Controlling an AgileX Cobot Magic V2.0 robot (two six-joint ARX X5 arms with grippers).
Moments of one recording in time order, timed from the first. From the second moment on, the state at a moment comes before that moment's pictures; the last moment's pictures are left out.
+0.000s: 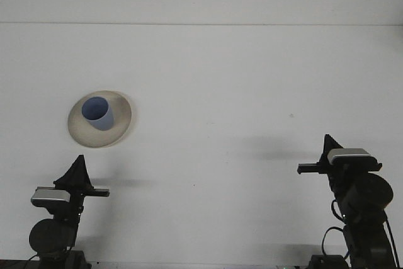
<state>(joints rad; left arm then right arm) -0.04 0.00 0.03 0.22 -0.02 -0.02 -0.01 0.56 0.59 -0.23 -0.05 0.03</state>
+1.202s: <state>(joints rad) -0.04 0.00 0.03 0.22 -0.02 -0.02 -0.01 0.04 0.15 0.08 -0.05 0.03</state>
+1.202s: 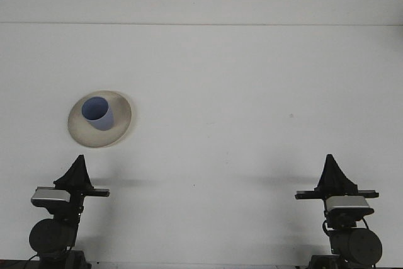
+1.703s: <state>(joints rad) -0.04 0.00 0.03 0.22 -0.02 -0.02 -0.01 0.00 0.05 0.10 -0.02 0.03</state>
